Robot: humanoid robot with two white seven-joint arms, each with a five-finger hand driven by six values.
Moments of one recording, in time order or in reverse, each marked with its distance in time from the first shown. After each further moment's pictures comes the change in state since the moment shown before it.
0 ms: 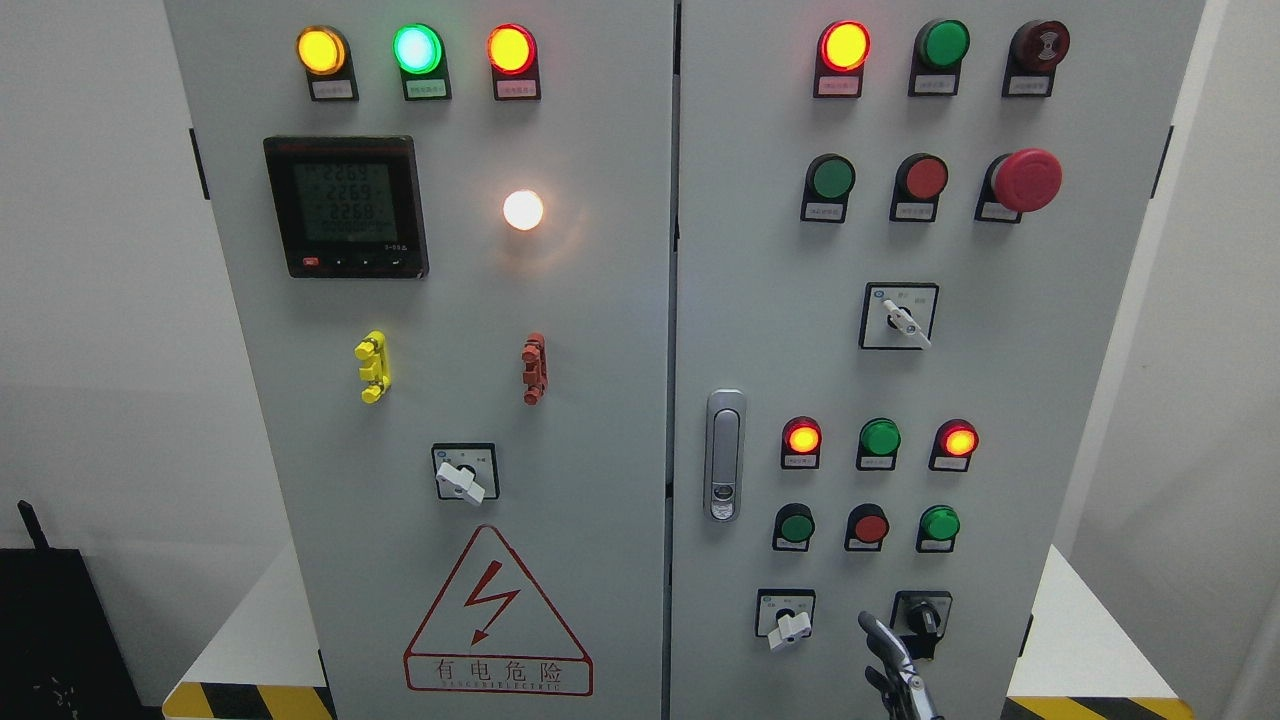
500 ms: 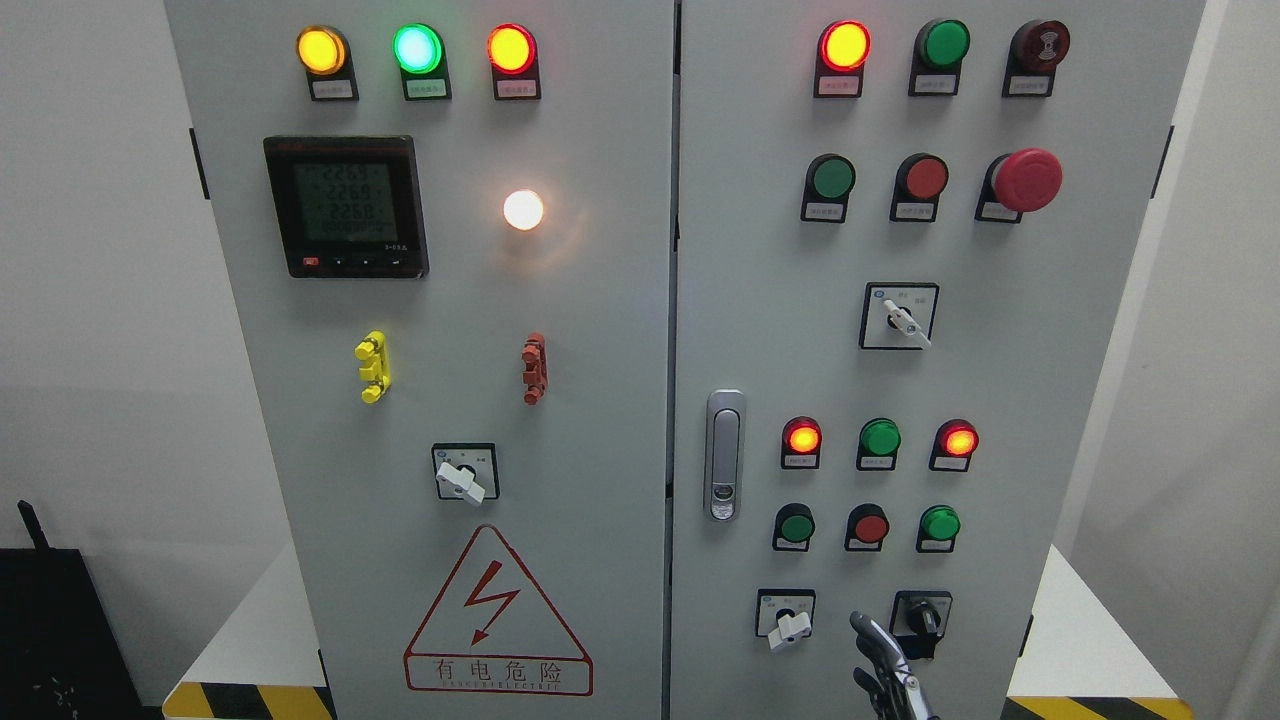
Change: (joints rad) left arm 0.000 0.000 0.000 0.000 0.000 0.000 0.000; right arm -0.003 -0.002 0.007 -0.011 -0.058 0.025 0.027
